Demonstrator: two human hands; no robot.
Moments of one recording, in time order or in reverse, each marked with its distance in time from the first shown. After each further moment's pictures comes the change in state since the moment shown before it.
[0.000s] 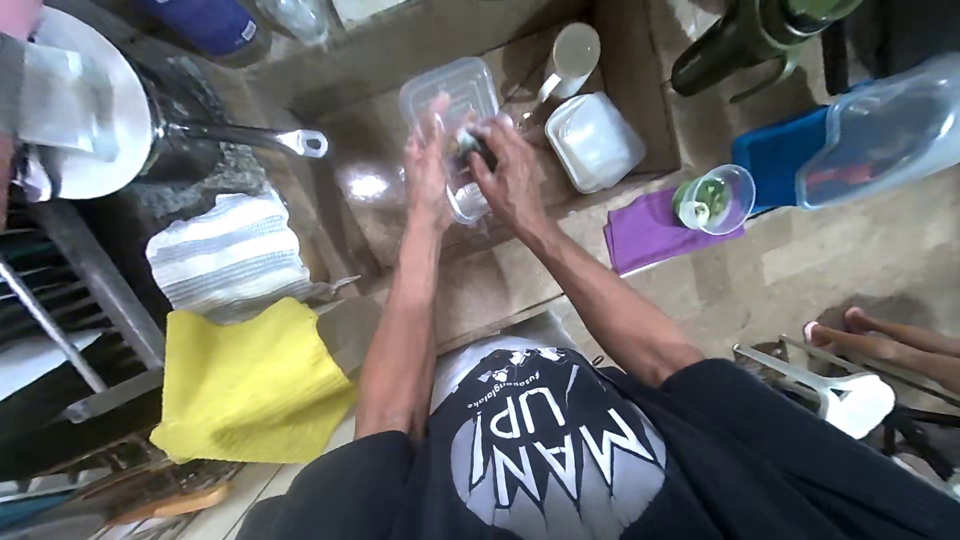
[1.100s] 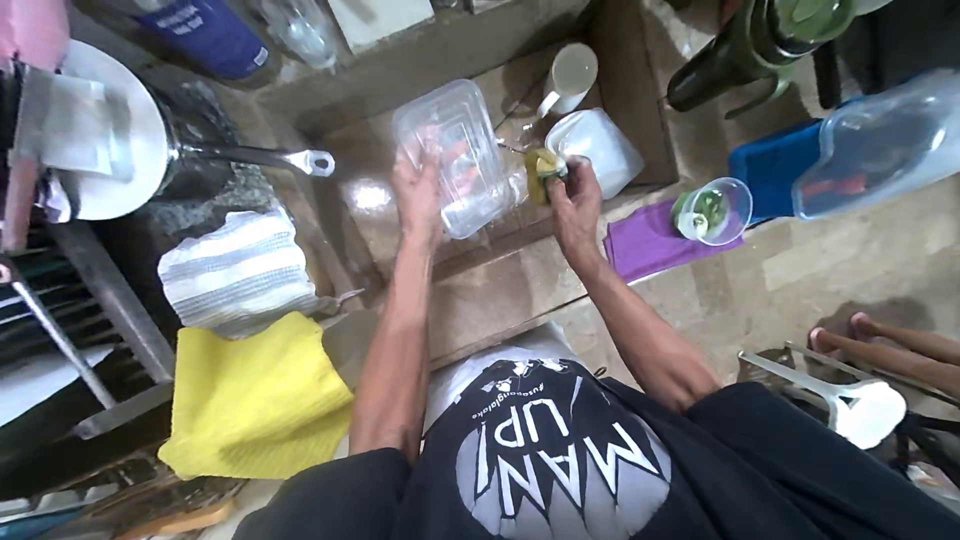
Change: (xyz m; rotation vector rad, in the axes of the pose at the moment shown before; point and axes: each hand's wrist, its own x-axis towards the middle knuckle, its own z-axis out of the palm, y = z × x) left_hand -0.003 0.009 -0.005 0.090 0.132 0.101; right_hand -0.048 0.055 -0.050 0.249 0.152 0.297
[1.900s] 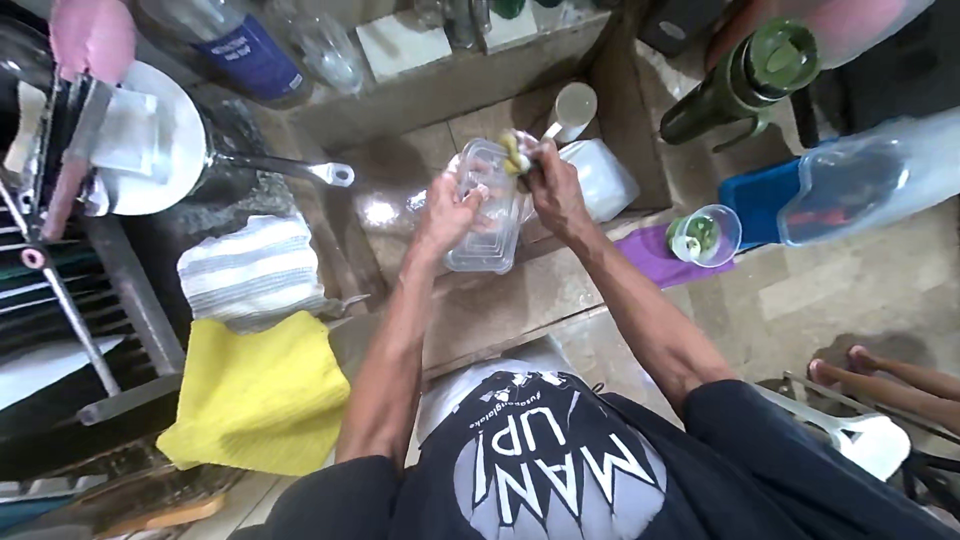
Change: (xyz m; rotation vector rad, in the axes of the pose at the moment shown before) left_hand -0.012 0.030 0.005 0.527 -0.413 -0.115; right_hand 0.055 -0.033 0.015 -0.176 -0.286 -0.452
